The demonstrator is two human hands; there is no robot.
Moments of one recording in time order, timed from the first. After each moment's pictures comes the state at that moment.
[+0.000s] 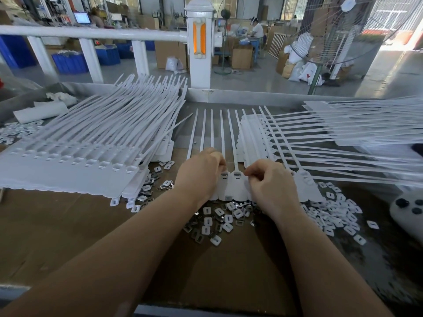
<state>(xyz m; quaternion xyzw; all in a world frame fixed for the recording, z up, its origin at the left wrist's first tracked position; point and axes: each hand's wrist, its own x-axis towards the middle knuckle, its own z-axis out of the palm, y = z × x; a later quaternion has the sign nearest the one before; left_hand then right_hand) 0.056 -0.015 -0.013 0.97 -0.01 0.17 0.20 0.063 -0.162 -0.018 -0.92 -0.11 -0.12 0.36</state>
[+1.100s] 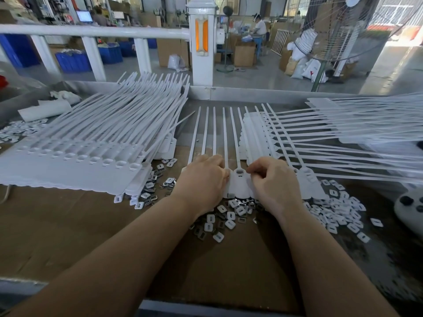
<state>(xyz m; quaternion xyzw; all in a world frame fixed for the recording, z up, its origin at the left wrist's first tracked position) 0.039 -0.014 -0.019 0.98 -0.09 0.15 0.09 0.061 -0.162 -0.016 -0.92 -0.11 -0.12 0.36</state>
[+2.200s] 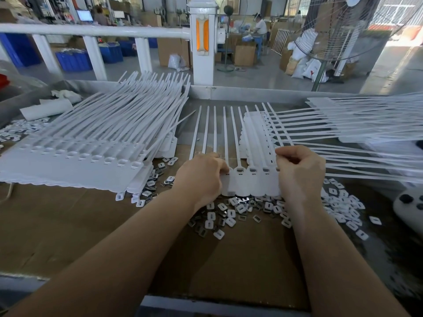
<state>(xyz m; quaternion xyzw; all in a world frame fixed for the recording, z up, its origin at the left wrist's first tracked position) 0.036 -0.013 -0.005 0.98 -0.03 0.09 0.18 0.070 -0.176 -0.010 -0.78 0.04 -0.20 0.59</state>
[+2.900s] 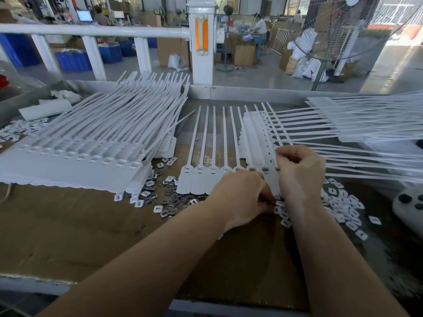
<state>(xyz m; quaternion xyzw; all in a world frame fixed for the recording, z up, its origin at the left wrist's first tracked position) 0.021 -0.067 0.005 0.96 -0.19 0.01 0.20 0.074 -0.175 -0.010 -0.78 0.06 -0.21 0.59</state>
